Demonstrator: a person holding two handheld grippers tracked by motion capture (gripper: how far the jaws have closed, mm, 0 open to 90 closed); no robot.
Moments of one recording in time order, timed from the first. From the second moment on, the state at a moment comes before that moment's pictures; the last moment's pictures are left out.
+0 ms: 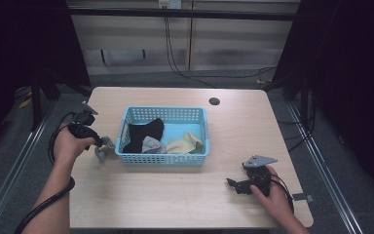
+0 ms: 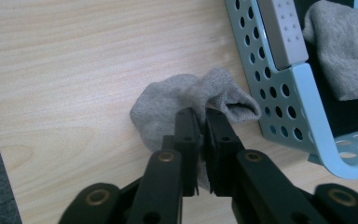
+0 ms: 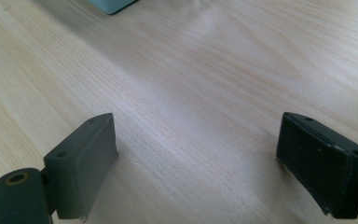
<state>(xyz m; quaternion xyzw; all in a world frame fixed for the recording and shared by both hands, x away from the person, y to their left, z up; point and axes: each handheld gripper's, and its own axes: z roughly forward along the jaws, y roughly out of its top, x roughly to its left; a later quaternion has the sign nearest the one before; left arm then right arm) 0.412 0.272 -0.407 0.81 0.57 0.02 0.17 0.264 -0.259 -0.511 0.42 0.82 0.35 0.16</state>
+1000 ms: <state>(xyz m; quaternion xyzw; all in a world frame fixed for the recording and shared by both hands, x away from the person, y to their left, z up) 0.405 0.250 -0.359 0.82 0.54 0.05 0.20 0.264 -0.259 -0.511 0.42 0.82 0.35 0.16</state>
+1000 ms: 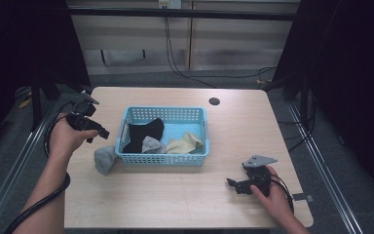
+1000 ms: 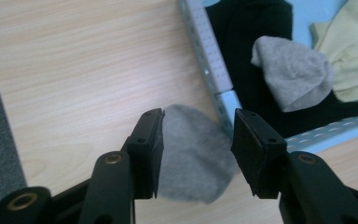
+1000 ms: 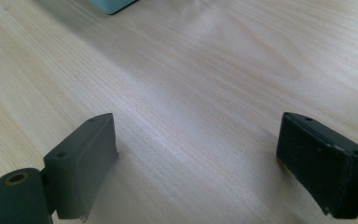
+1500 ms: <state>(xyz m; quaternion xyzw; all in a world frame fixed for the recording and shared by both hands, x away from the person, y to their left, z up) 0.416 0.191 -0.371 0.84 0.50 0.02 0.20 0.264 -0.259 -0.511 0.42 0.82 0.35 0.16</state>
